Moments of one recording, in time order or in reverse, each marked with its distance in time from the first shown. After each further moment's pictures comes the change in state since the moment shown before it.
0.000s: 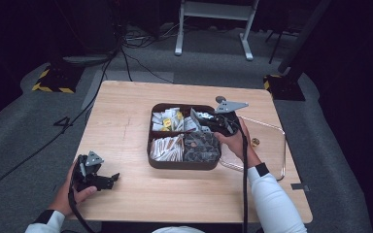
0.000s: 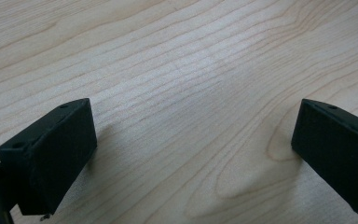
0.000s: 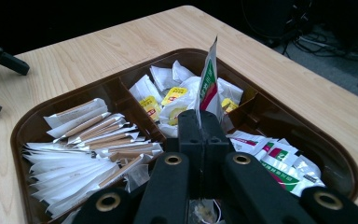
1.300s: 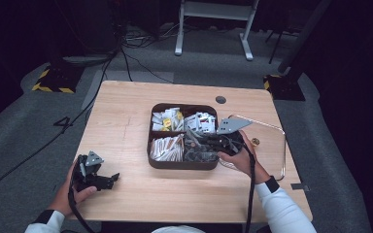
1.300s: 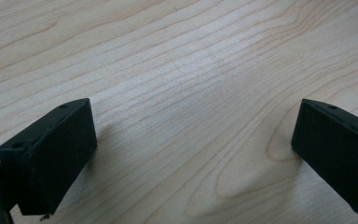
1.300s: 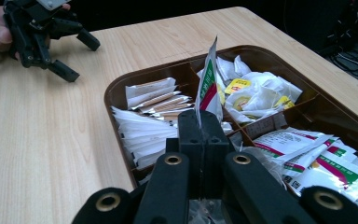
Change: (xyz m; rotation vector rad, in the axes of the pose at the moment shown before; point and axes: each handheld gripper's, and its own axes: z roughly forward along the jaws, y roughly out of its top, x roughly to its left) left arm 0.000 0.000 0.000 0.000 0.000 0.000; right arm 0.050 -0.014 -0.031 0.003 0.127 -0.118
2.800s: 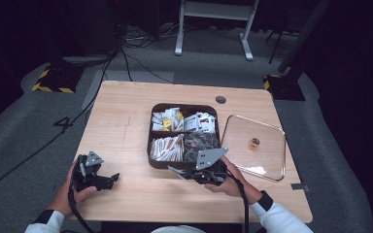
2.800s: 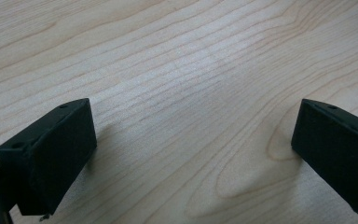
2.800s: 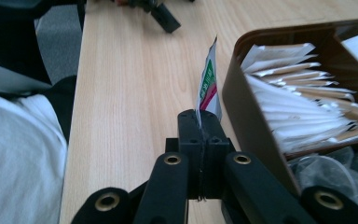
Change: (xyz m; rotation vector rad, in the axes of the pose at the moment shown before) left arm 0.000 0.000 0.000 0.000 -0.002 0.001; right arm 0.078 -0.021 0.030 0.140 0.227 -0.137
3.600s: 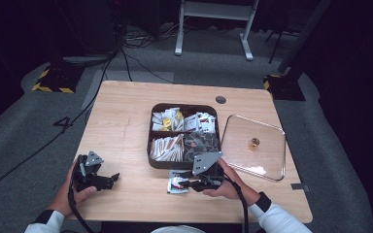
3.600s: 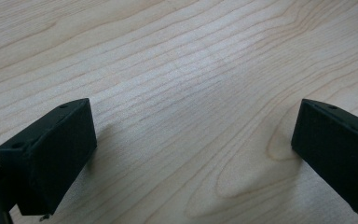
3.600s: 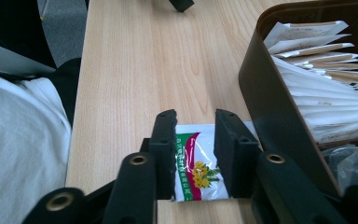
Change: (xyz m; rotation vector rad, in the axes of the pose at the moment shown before) left arm 0.000 0.000 0.000 -0.001 0.000 -0.001; right arm 0.003 -0.007 0.010 0.034 0.027 -0.009
